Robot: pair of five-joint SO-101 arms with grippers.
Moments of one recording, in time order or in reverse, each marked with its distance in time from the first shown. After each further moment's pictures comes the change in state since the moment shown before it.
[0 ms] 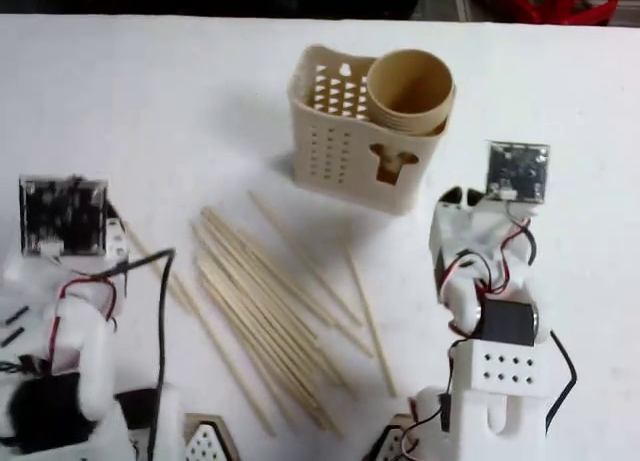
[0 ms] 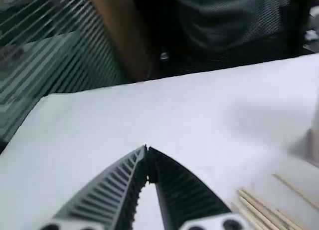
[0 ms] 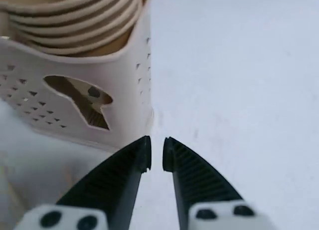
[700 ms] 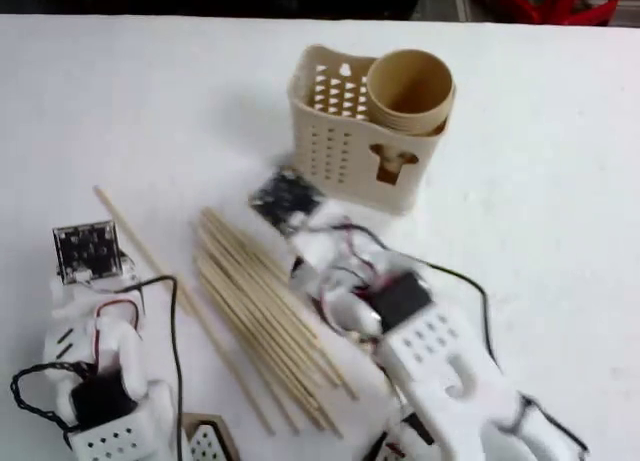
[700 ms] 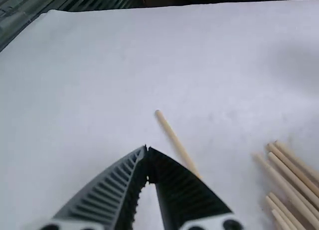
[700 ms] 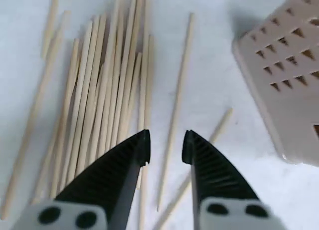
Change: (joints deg) left arm -8.9 -24.8 43.1 -11.8 3.7; right arm -41.2 22.9 -14.1 15.6 12.6
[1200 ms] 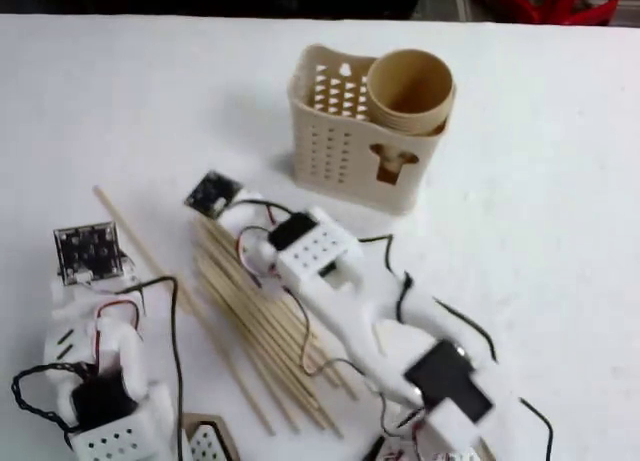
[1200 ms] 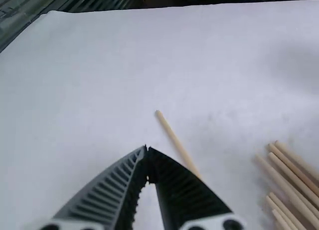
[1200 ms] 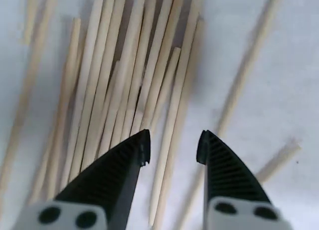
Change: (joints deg) left arm 0.0 -0.6 0.4 0.1 0.0; right arm -4.4 40.6 -18.5 -3.0 0.4
